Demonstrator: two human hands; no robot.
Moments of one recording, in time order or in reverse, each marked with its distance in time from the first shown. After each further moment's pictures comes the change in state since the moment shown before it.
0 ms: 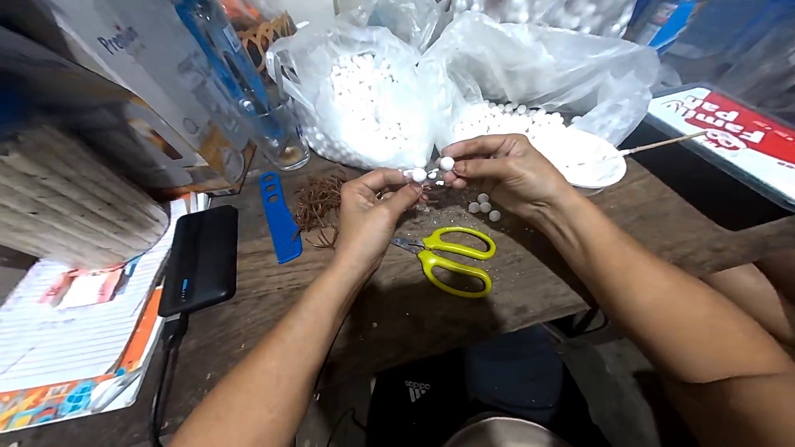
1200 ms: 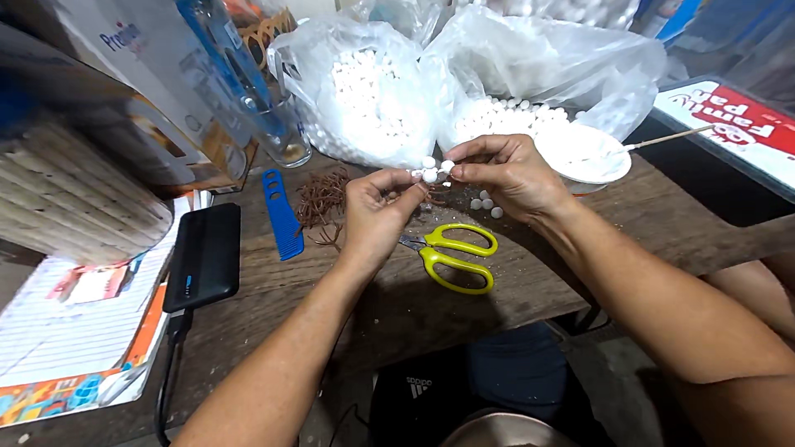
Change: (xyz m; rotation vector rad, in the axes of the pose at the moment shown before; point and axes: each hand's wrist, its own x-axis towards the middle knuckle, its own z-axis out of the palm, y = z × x) left_hand -0.003 -0.001 0.001 0.183 -0.013 0.106; right_hand -0.004 0.012 0.001 -0.090 0.012 -0.153
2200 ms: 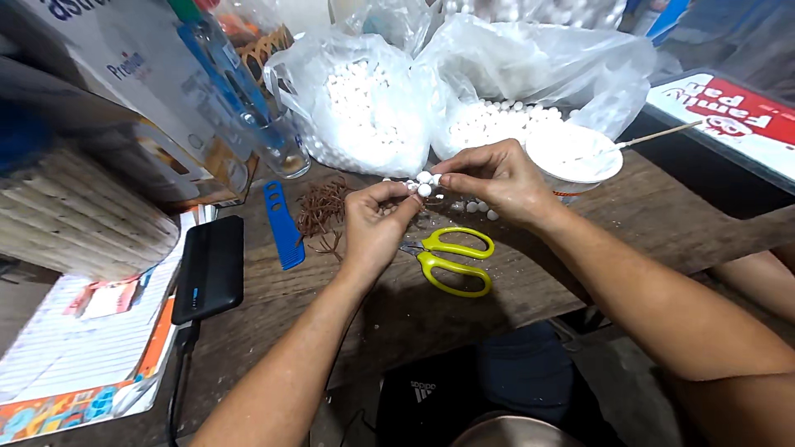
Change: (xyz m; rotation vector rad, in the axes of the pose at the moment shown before) left_hand -0.001 -0.003 0.001 0.094 -0.001 0.038; right_hand -0.004 -0.002 -0.001 -0.395 -0.091 -0.202
